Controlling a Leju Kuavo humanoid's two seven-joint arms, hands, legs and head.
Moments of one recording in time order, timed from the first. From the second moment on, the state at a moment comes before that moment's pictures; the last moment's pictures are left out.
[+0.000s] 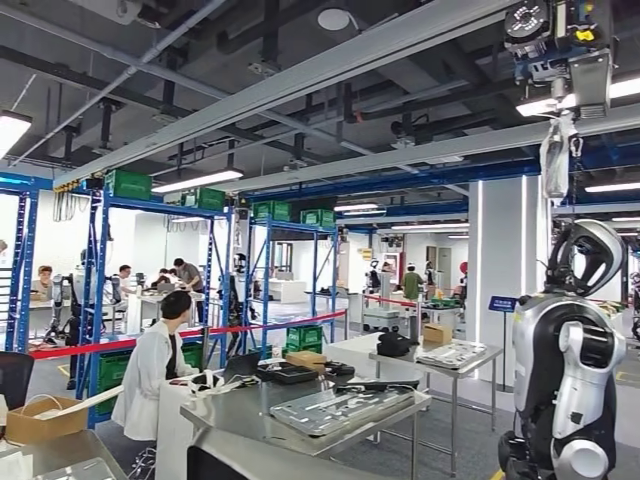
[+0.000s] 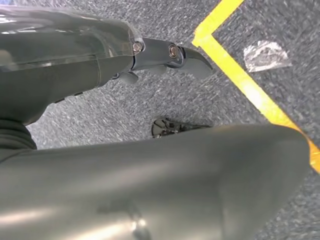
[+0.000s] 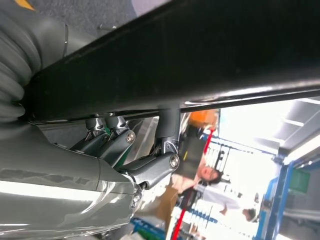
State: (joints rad) left arm -0.05 0.17 -0.57 -0.16 0.80 0.03 -0.37; right arm -0.73 0.03 0.62 -1.28 -0.20 0.47 -0.34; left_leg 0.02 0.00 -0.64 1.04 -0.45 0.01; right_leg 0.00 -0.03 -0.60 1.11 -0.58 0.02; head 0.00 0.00
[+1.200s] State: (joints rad) left arm -0.06 0.17 -0.59 -0.15 0.82 0.01 -0.39; right arm -0.73 0.00 0.62 -1.29 -0.20 0.45 -0.32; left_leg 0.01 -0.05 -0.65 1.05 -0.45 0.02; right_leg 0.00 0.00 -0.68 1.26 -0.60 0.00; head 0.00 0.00
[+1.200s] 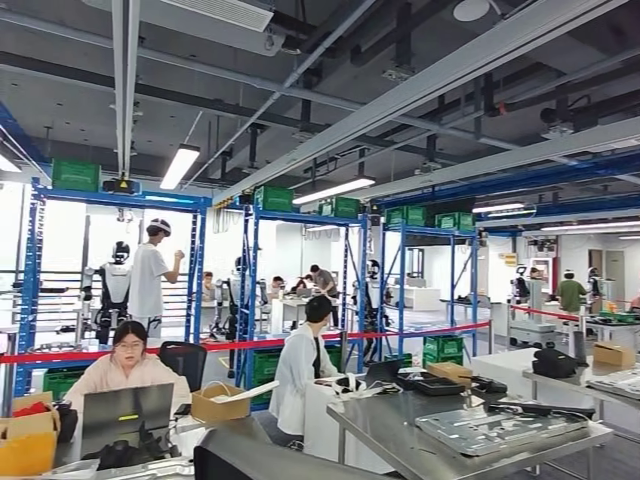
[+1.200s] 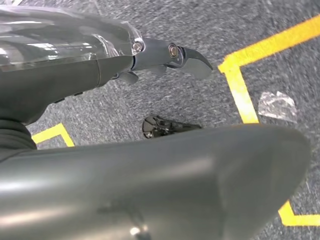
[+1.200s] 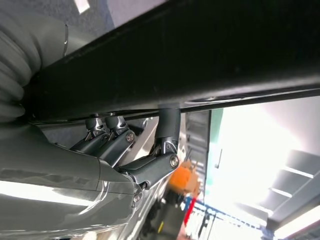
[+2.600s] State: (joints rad) left arm -0.07 0.17 -0.63 -0.15 0.85 -0.02 -0.40; right arm -0.74 0.02 0.62 -1.31 -0.22 0.46 -0.31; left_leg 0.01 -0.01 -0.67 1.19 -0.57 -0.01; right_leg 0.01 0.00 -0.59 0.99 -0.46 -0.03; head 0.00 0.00
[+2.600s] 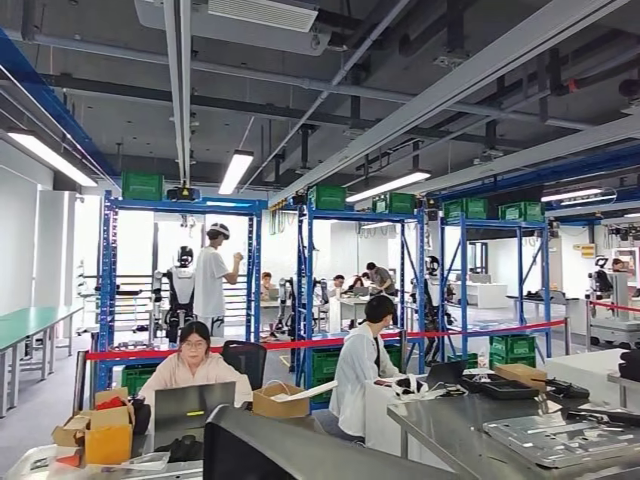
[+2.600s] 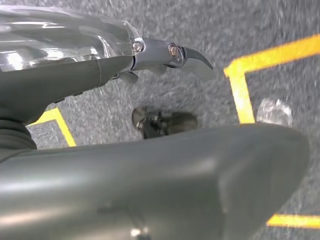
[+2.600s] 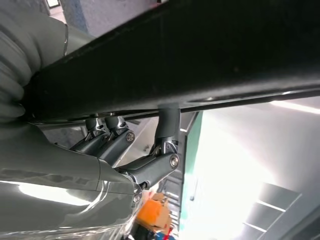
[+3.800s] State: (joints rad) left arm -0.06 0.16 -0.64 -0.15 0.86 -0.02 -0.41; right arm -0.74 0.03 0.61 -1.31 -0.22 0.46 -0.31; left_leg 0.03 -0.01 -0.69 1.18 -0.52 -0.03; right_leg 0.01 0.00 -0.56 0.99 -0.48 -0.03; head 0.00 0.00
